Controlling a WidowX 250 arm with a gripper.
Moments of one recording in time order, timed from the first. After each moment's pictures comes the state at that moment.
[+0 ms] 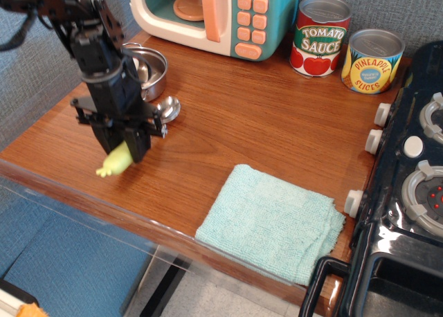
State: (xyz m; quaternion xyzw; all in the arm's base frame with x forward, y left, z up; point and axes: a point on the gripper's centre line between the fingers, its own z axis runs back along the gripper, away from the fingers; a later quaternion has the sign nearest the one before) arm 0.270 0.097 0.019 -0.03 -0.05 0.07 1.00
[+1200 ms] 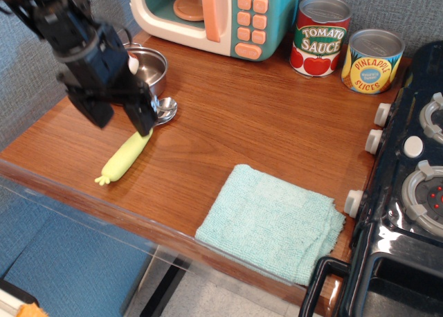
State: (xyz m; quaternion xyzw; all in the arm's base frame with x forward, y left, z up) arm 0.269 0.093 0.073 -0.04 -0.17 0.03 0.98
